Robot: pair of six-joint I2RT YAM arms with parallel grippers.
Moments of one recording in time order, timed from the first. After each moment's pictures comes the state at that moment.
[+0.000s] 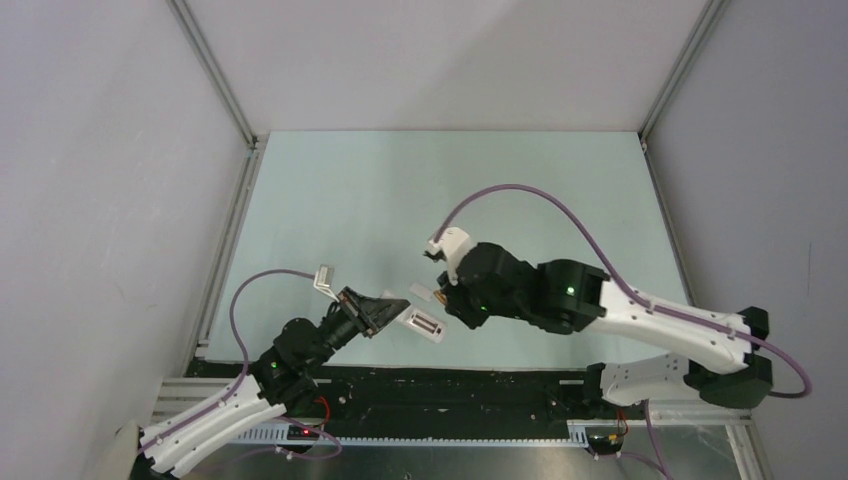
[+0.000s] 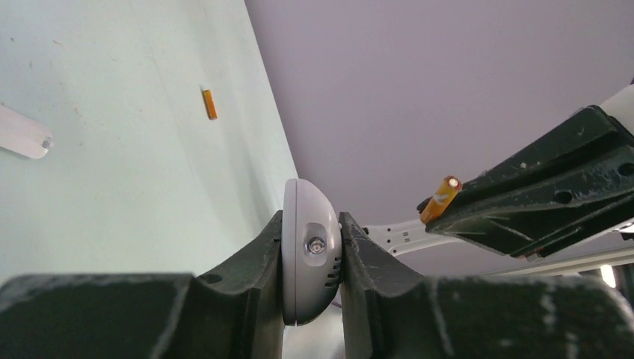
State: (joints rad) left arm -0.91 0.23 0.06 0.23 -0.08 -1.22; right arm 1.27 1.18 1.31 -0.85 0.22 0.33
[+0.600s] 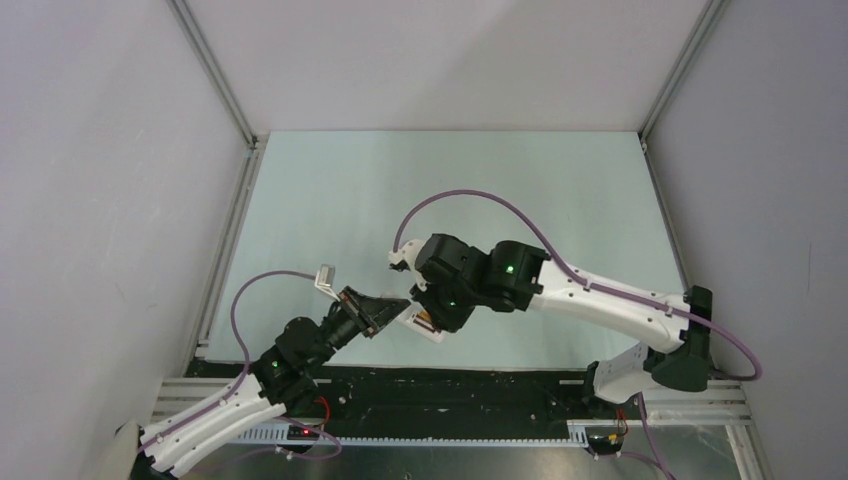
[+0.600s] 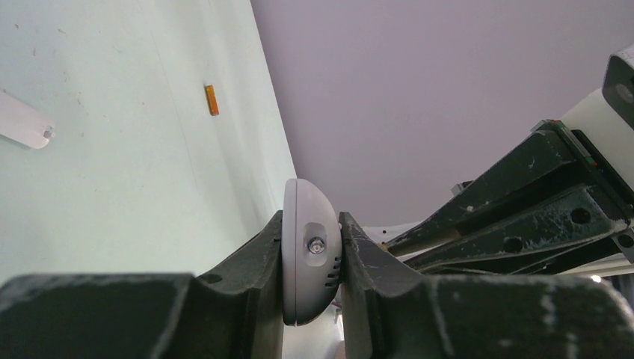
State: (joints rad) left arm -0.91 0.25 0.06 0.23 -0.09 -1.27; right arm 1.22 1.45 1.50 -1.02 -0.02 0.26
